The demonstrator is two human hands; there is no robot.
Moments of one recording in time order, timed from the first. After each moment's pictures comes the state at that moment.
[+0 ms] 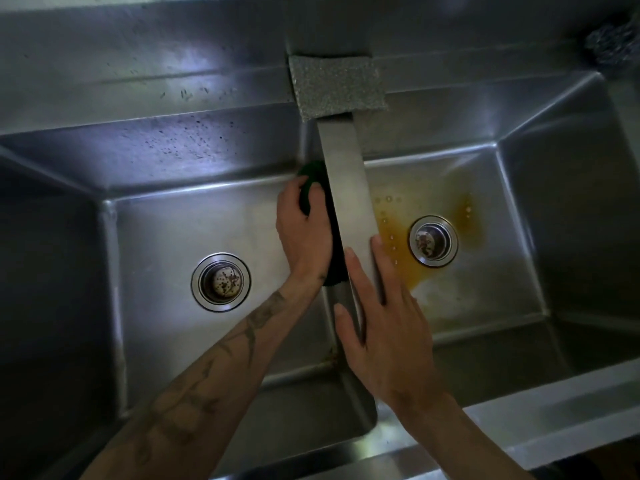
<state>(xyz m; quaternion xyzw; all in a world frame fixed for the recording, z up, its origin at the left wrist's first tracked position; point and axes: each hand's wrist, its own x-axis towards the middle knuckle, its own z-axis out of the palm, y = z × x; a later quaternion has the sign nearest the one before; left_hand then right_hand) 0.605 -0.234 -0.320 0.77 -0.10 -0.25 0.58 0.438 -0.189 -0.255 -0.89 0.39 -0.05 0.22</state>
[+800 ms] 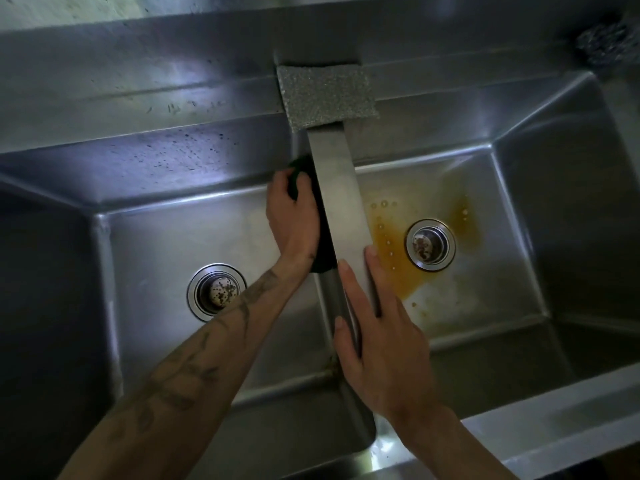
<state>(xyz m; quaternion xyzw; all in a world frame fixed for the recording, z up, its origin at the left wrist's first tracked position) 0.633 -0.263 -0.322 0.78 -0.08 -0.27 0.56 0.439 -0.189 -0.251 -0.89 0.40 -0.06 0.22</state>
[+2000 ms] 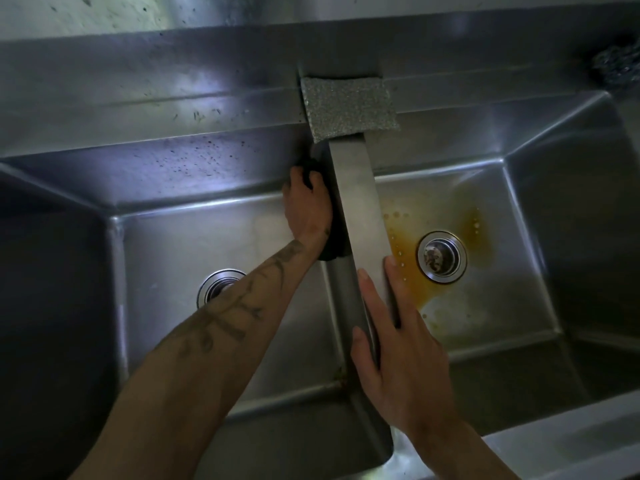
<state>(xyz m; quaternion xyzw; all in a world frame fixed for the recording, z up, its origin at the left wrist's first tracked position) 0.658 -0.291 -0.334 0.81 -0.09 -0.30 0.50 0.439 -0.189 -0.253 -0.89 0.40 -0.06 0.20</state>
